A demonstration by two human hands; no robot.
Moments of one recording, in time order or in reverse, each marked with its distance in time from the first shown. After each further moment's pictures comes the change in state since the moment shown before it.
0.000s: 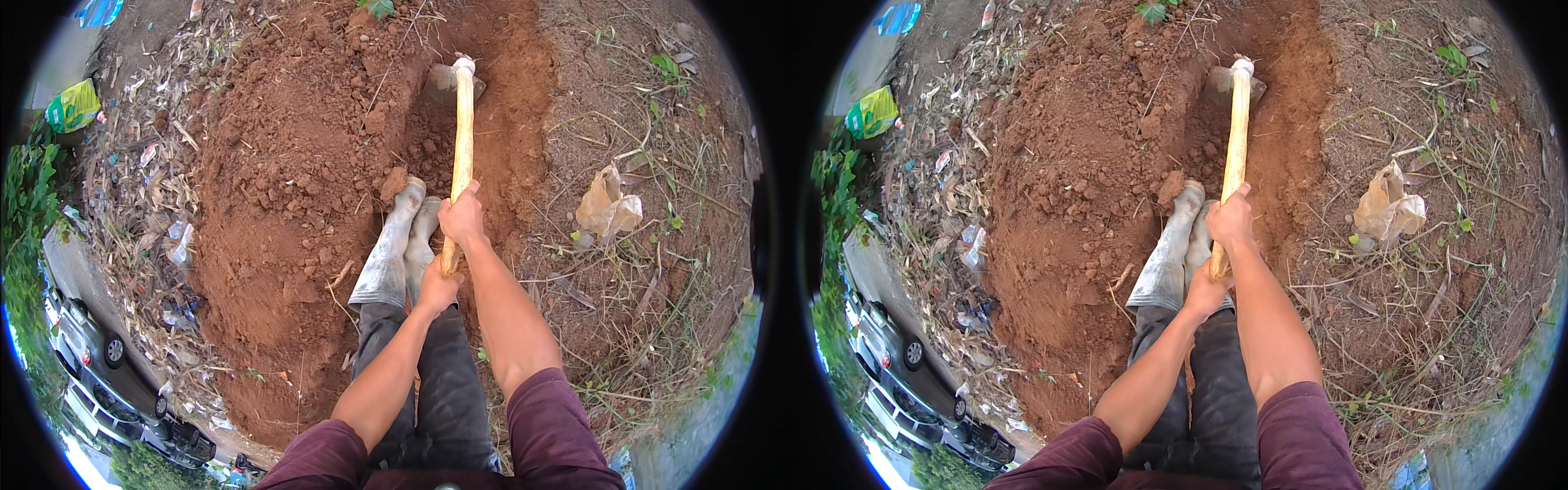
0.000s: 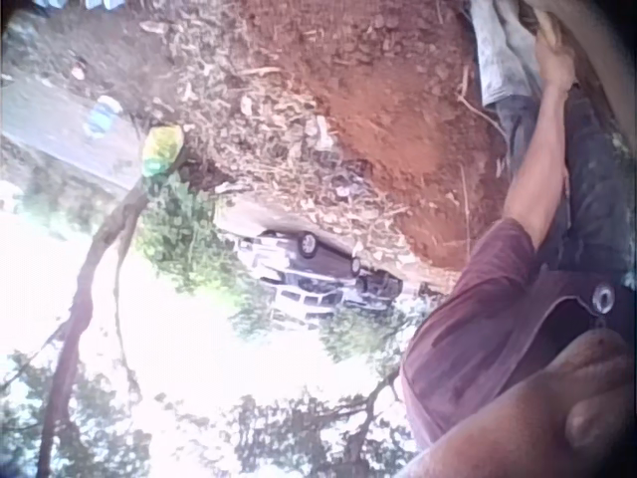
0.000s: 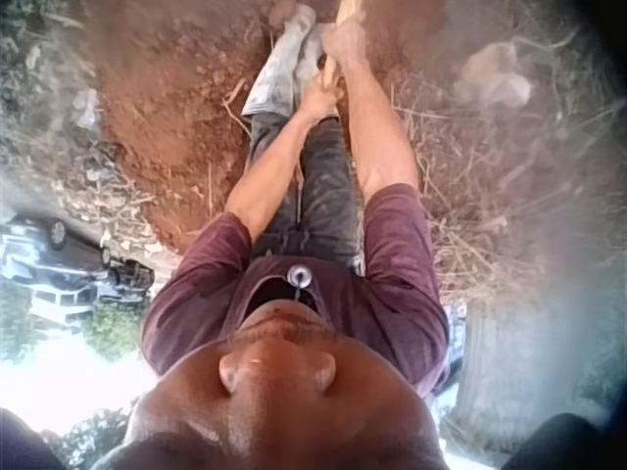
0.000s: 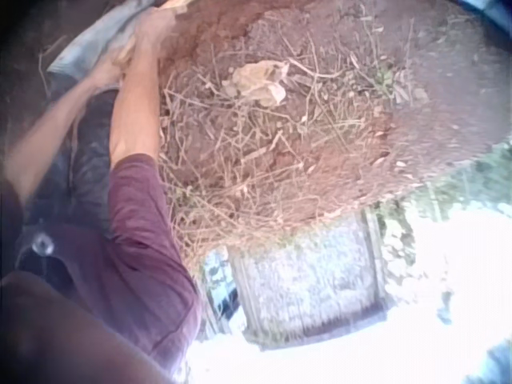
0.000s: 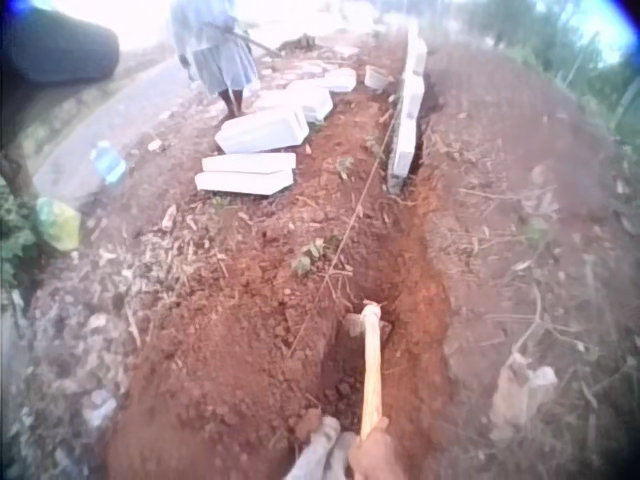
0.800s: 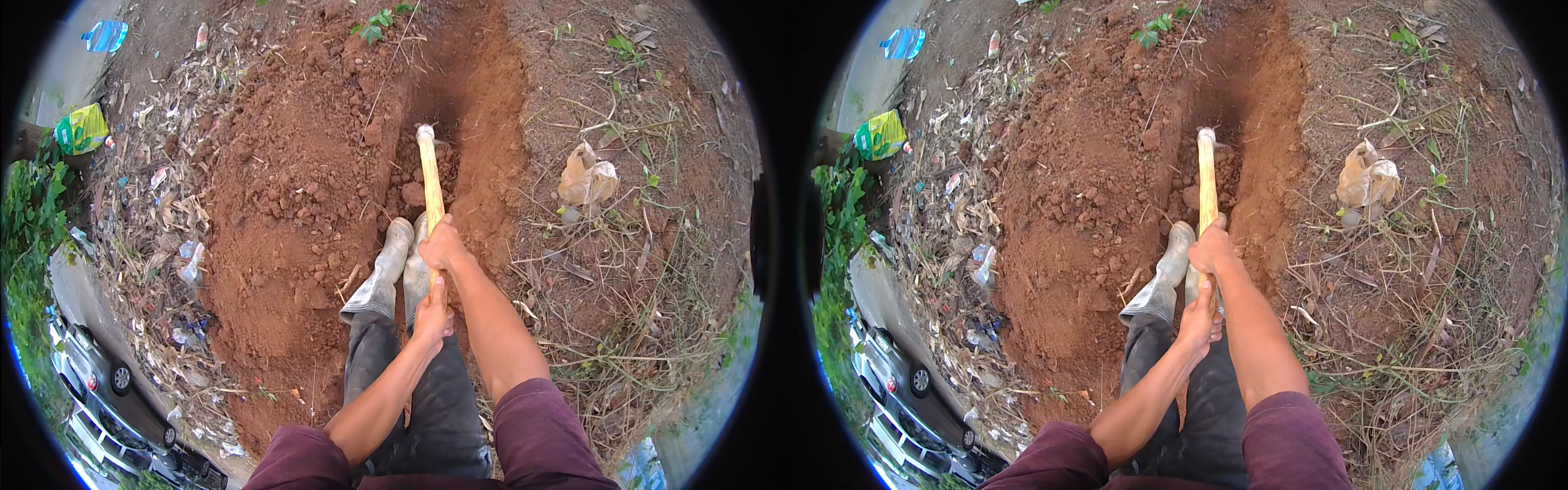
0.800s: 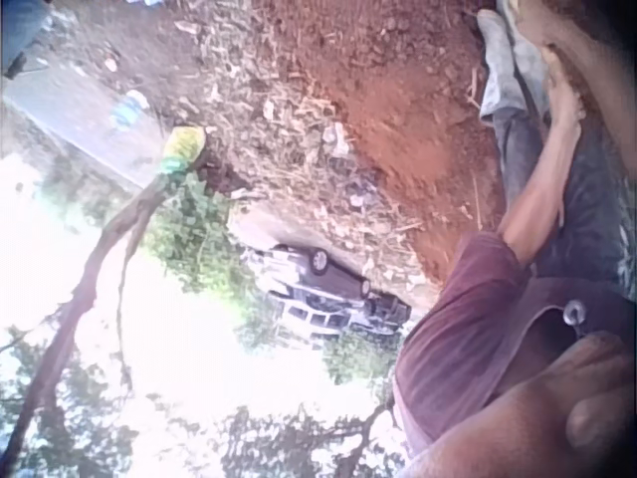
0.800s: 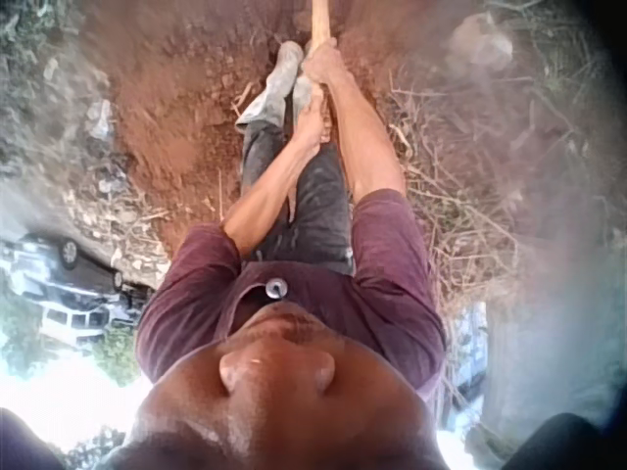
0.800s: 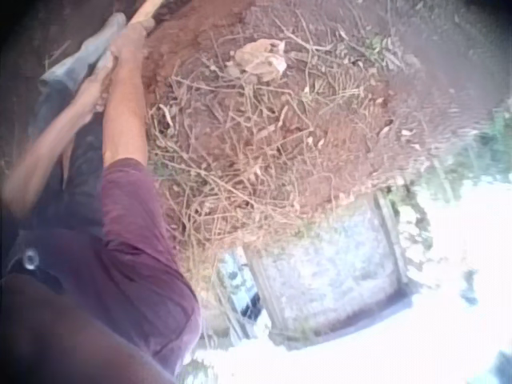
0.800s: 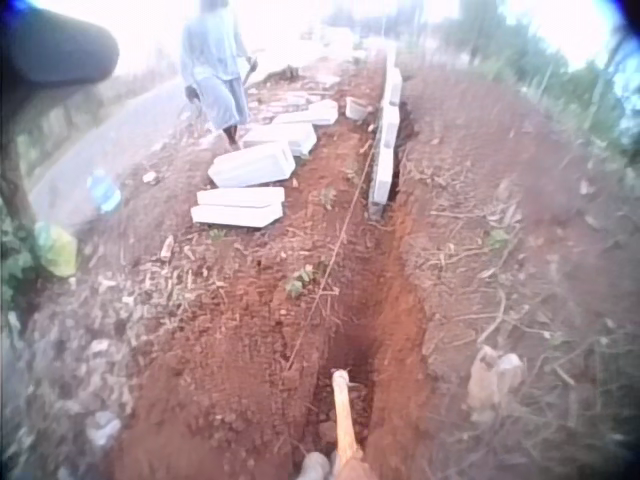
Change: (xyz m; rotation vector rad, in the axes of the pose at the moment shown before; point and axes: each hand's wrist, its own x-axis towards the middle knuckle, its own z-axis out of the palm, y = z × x) left_hand -0.185 0.057 -0.011 -0.294 0.074 -0.592; right_hand -0.142 0.024 -0.005 -0.134 -0.315 0.071
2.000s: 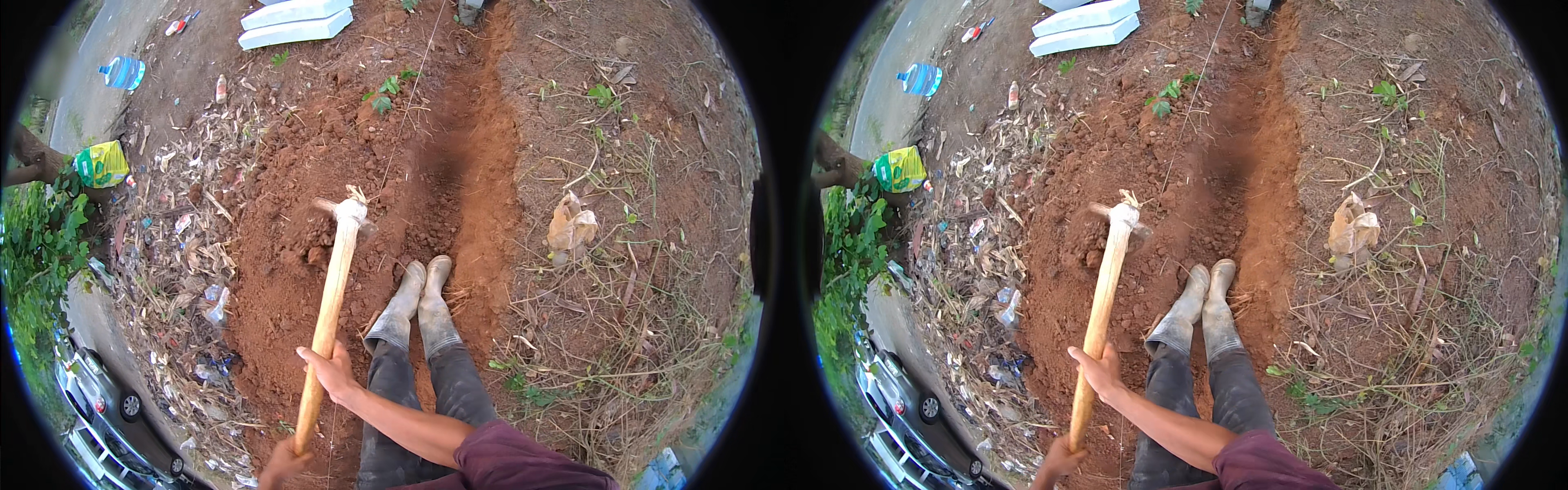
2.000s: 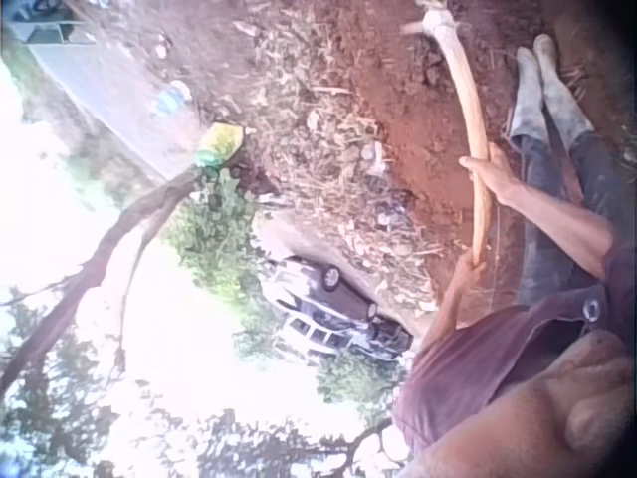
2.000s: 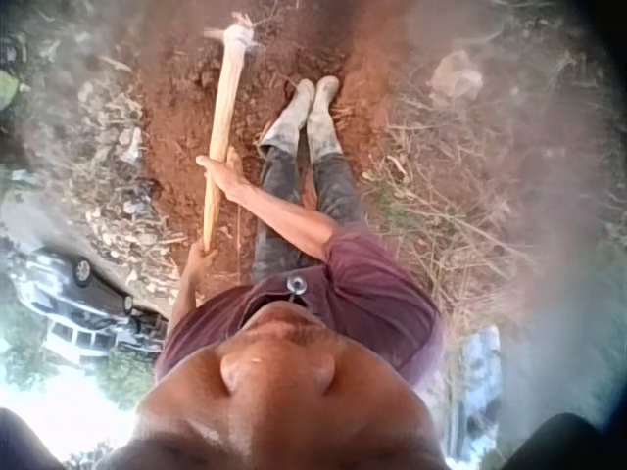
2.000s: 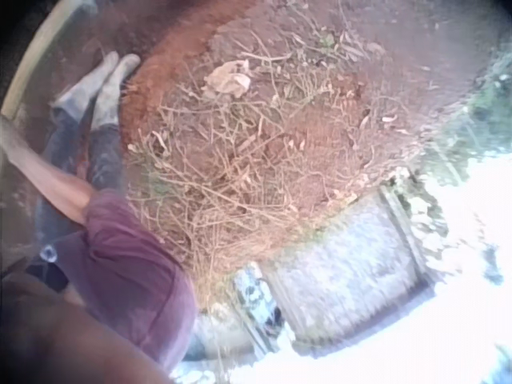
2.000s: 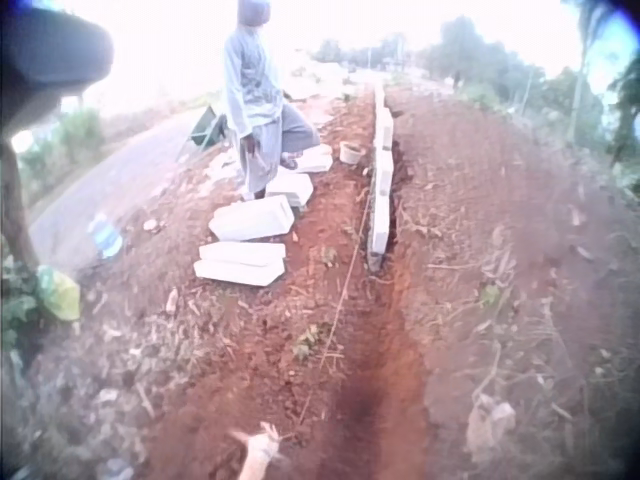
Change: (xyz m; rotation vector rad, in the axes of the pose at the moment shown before) left_hand -0.327 0.025 -0.323 0.947 0.199 0.233; right_hand -0.248 -0.189 0.113 1.325 -0.374 0.004
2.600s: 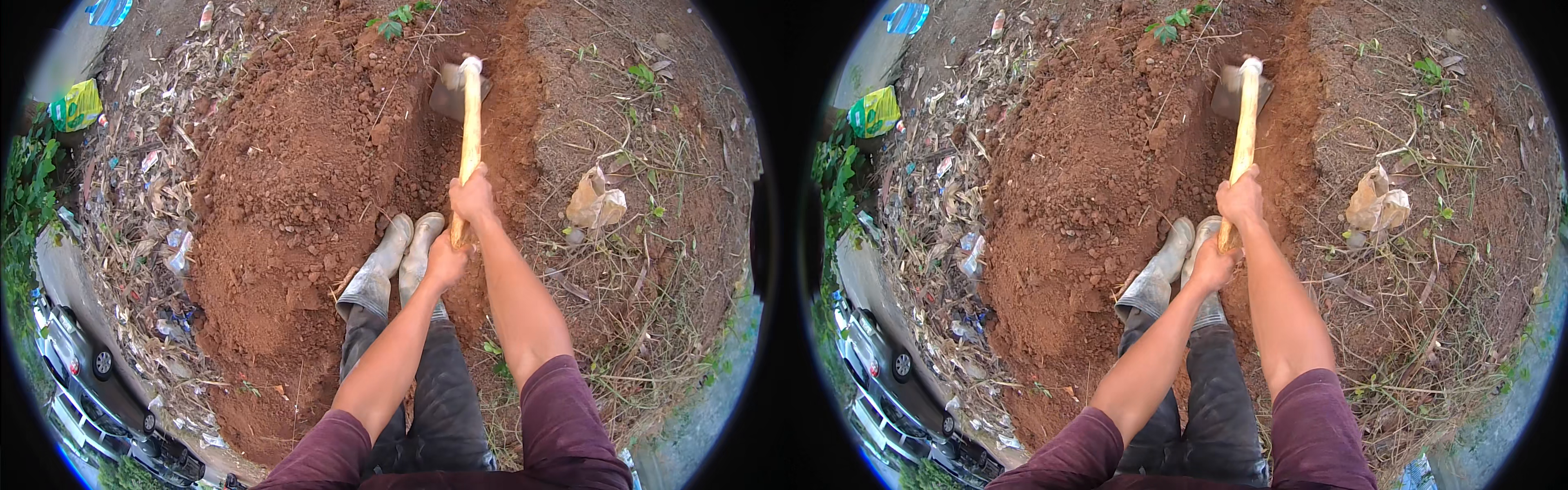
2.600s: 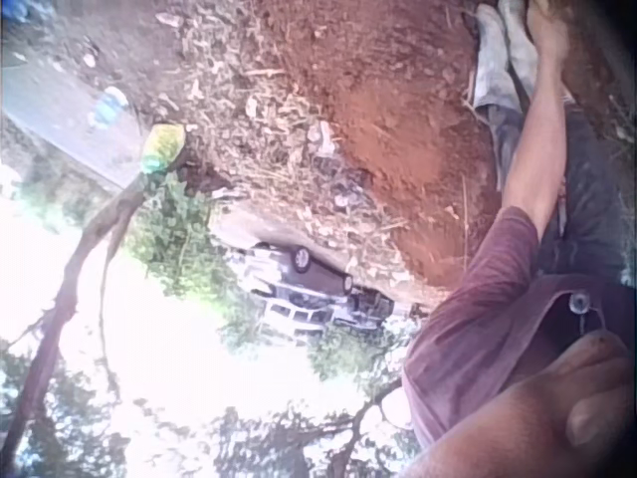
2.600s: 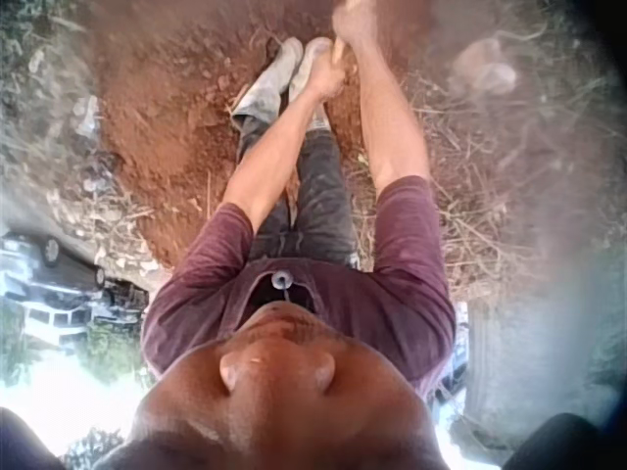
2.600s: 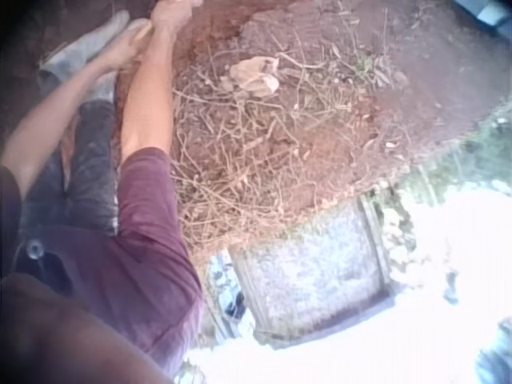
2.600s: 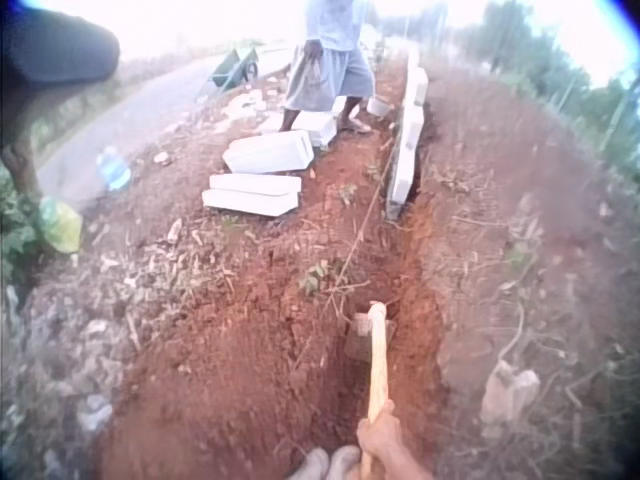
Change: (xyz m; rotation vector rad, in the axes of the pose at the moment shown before) left_hand 0.408 0.284 0.235 -0.350 0.030 0.440; right_hand 0.239 -0.208 -0.230 -1.226 0.675 -0.373
